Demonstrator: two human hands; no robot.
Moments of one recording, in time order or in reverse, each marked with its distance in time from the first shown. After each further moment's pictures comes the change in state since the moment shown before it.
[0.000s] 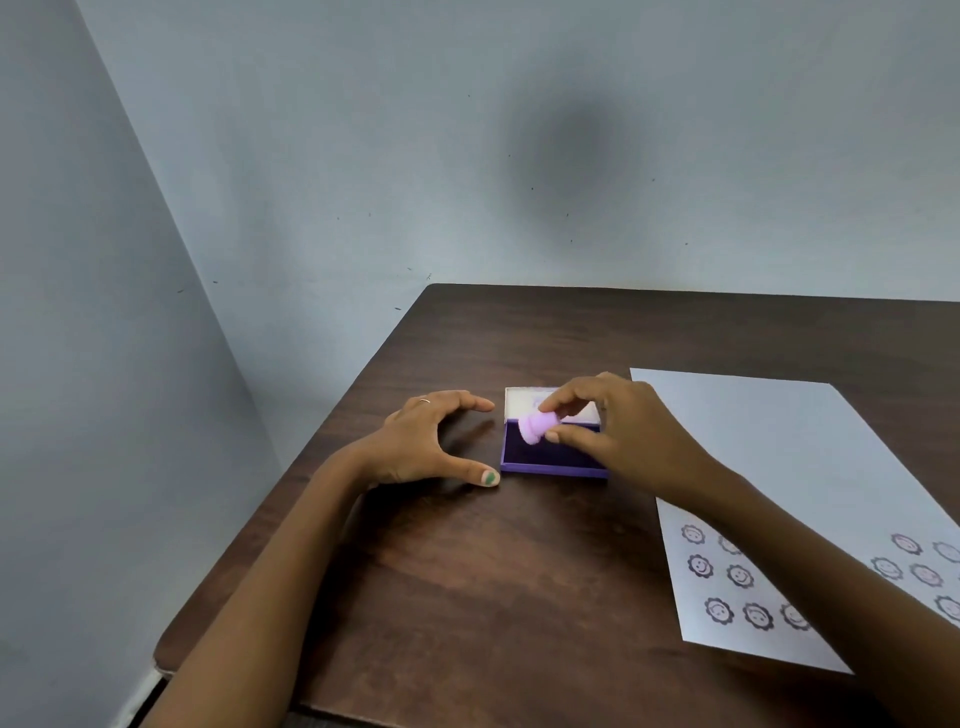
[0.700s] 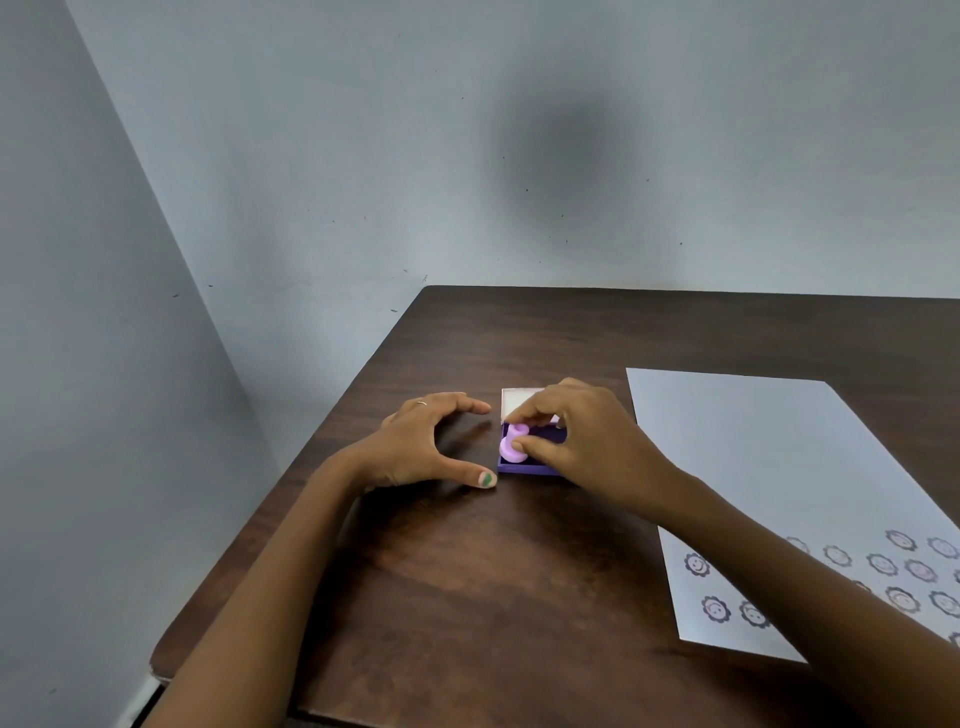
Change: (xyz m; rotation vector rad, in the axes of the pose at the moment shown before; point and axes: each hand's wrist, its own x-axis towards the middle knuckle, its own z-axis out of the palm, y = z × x) left_hand 0.000 0.001 0.000 0.017 0.002 0.005; right_hand 0.003 -0.012 0.019 -0.005 -0.003 -0.104
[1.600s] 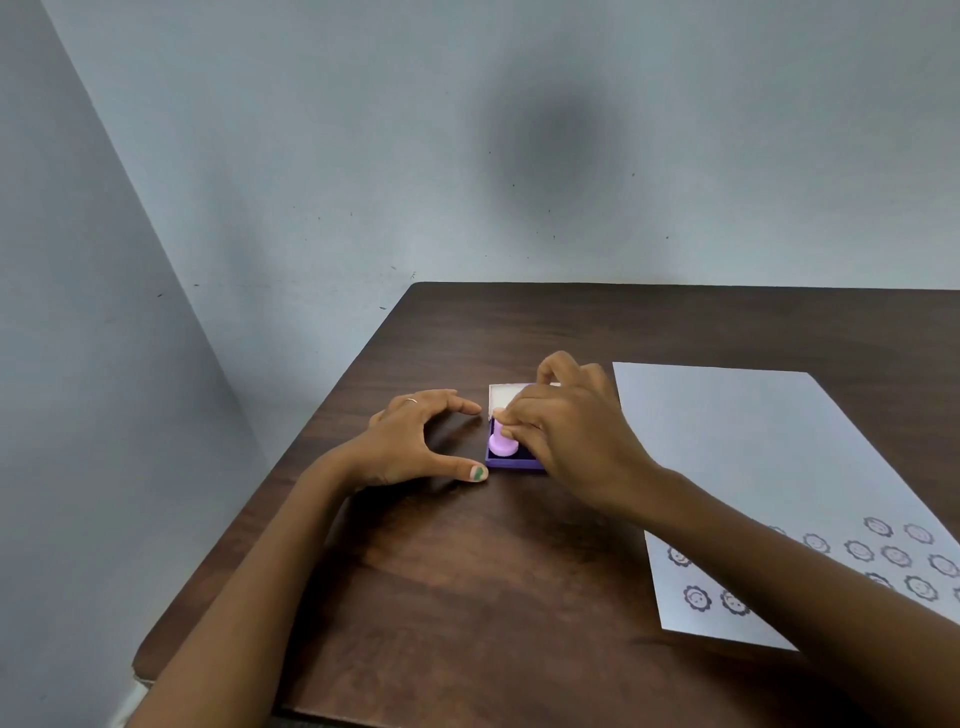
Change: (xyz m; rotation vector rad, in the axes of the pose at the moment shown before) left_hand -0.001 0.005 0.002 0.043 0.029 -0.011; right_hand -0.006 -0.006 -0.004 -0.321 0.043 -0.129
